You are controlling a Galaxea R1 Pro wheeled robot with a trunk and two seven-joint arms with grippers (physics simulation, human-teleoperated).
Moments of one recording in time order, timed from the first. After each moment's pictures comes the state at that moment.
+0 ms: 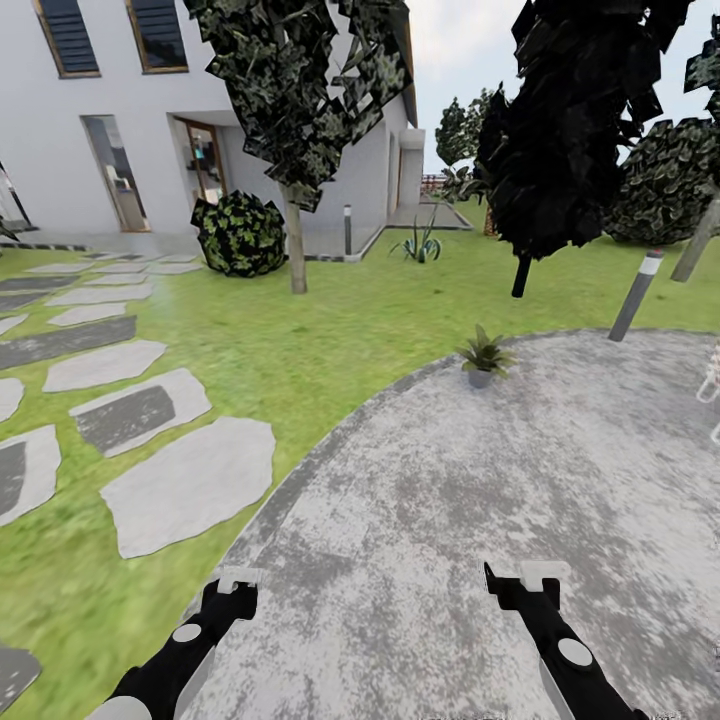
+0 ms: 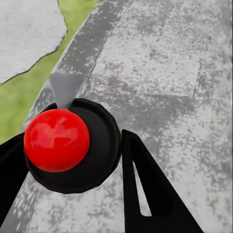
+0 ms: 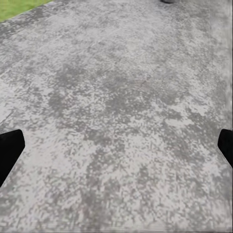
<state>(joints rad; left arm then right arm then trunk) -0.53 0.04 -0.01 -0.38 -0.05 -0.16 -0.08 -0.30 -0.10 -0.03 -0.84 0.00 -0.10 -0.02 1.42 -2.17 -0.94</state>
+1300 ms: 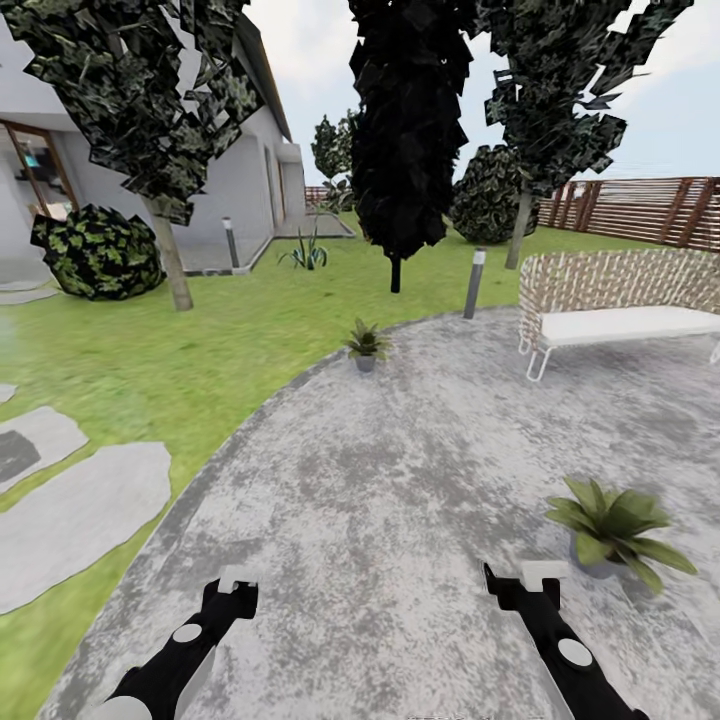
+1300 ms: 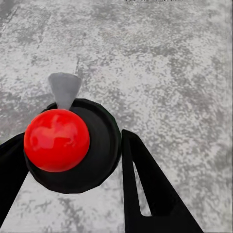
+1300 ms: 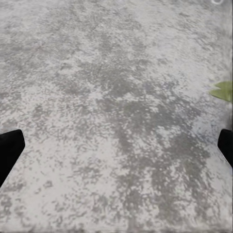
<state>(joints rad) -0.53 0.04 -0.01 -0.38 -0.05 -0.17 -0.07 -0.30 -0.10 -0.03 -0.84 0.01 -0.10 -0.02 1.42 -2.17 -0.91</state>
